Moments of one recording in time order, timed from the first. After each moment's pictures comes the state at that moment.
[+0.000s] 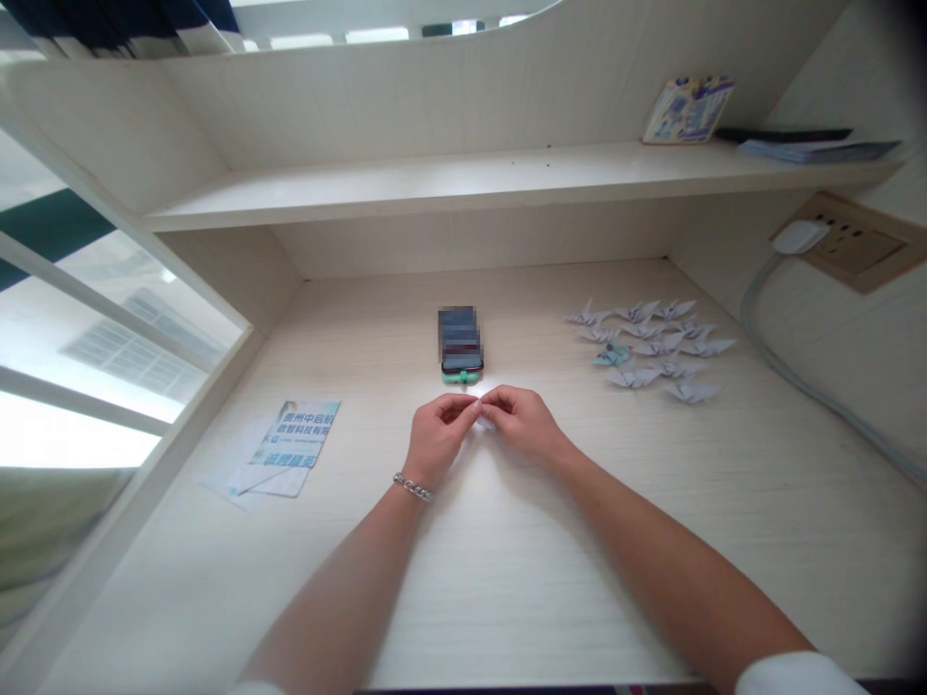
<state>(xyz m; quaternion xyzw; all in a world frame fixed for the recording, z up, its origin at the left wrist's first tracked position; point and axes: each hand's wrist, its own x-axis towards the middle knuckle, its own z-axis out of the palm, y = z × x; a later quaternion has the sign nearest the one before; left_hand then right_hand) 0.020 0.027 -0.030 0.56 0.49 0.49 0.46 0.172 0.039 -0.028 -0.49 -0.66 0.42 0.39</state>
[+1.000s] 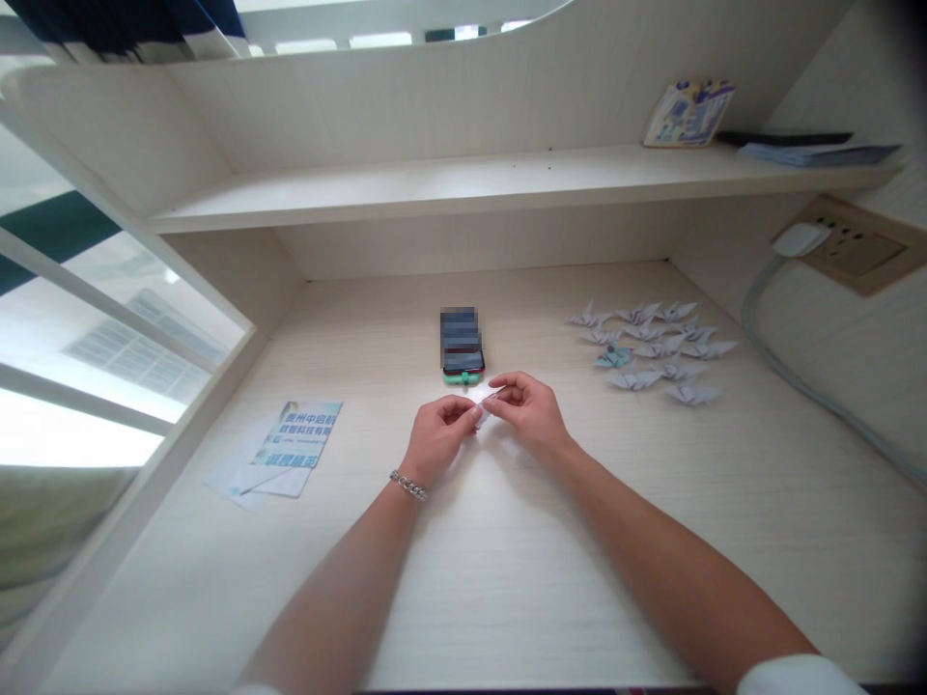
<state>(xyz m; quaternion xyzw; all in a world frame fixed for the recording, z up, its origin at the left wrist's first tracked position) 0.016 0.030 -0.030 0.56 0.48 0.44 0.51 0.171 0.043 -0.026 -0.45 -0.53 0.51 0.51</state>
